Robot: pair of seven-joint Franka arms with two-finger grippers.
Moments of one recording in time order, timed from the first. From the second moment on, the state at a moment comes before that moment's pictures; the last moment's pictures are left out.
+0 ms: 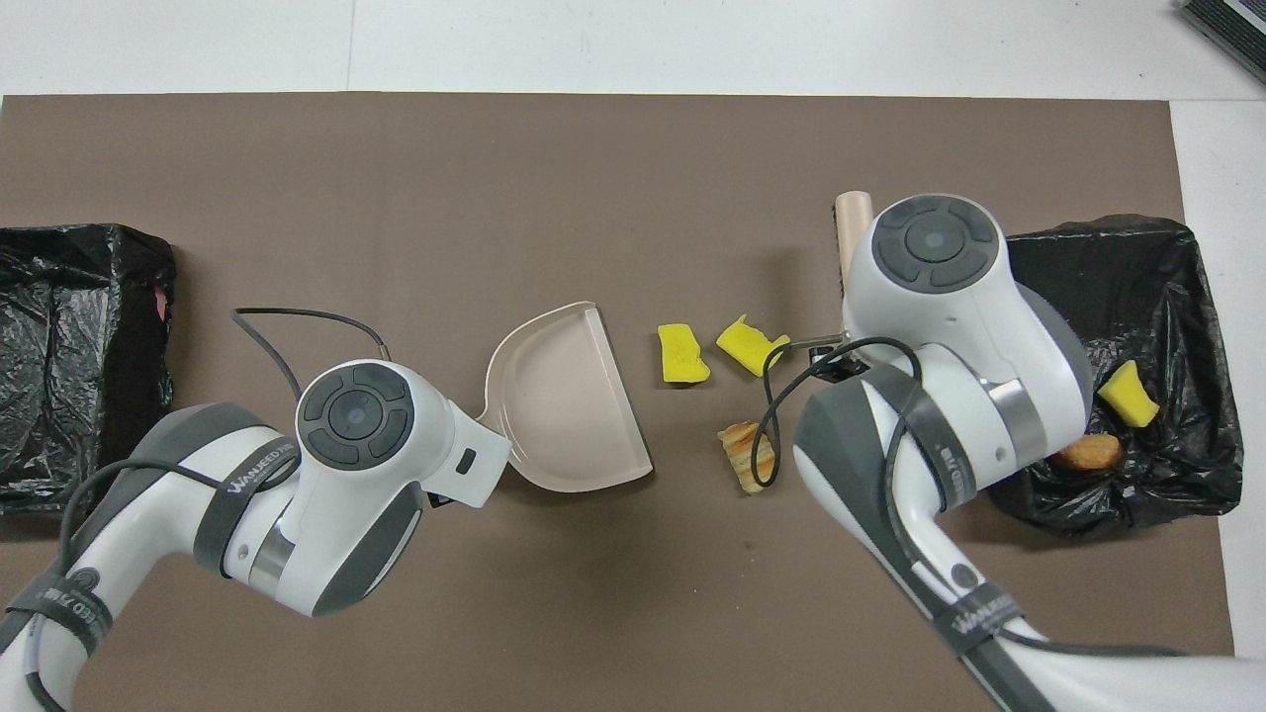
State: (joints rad) left arm -0.49 0.00 -0.01 -2.21 0.13 2.16 0.74; right arm 0.05 0.26 0.24 -1.75 -0.32 1.79 0.34
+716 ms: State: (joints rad) left arm -0.49 0.00 -0.01 -2.22 0.14 2.17 0.75; right arm 0.01 0.47 0.24 -1.62 -0.47 1.82 0.34
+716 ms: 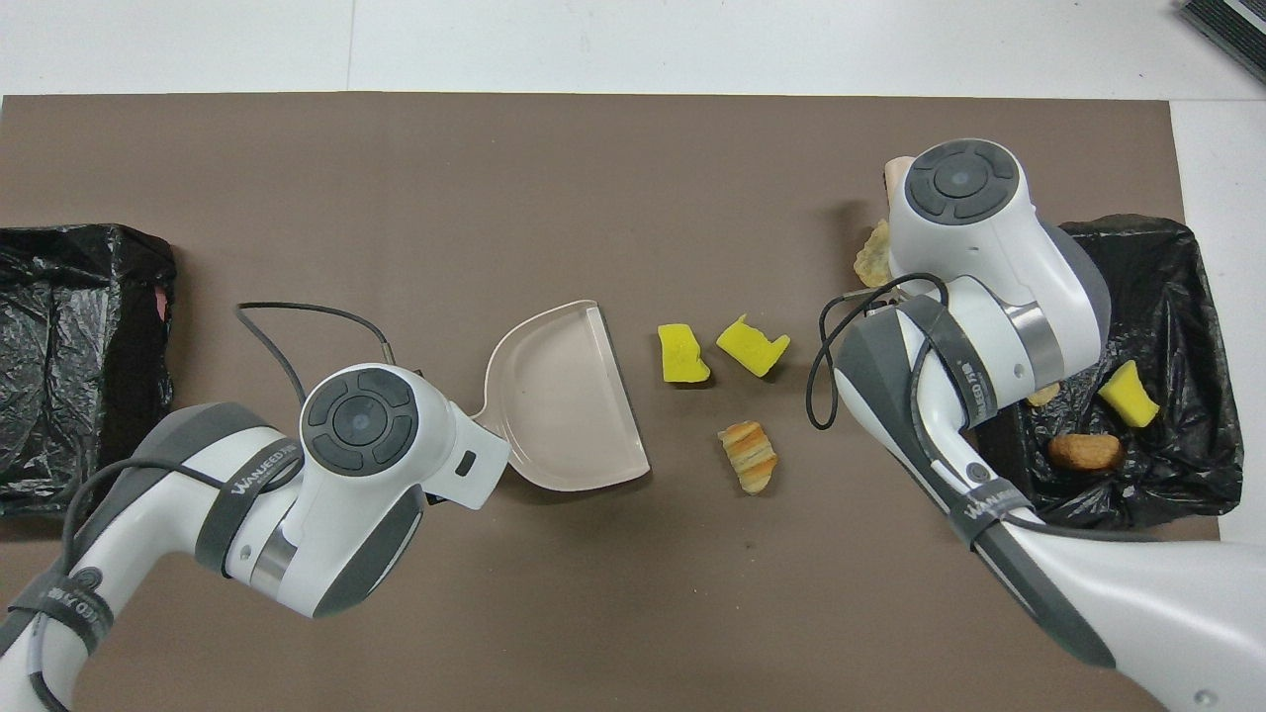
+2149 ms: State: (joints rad) left arm -0.49 0.00 -0.01 -2.22 0.14 2.17 0.75; right arm 0.19 0.31 0.25 -1.61 -0.20 1.65 0.40
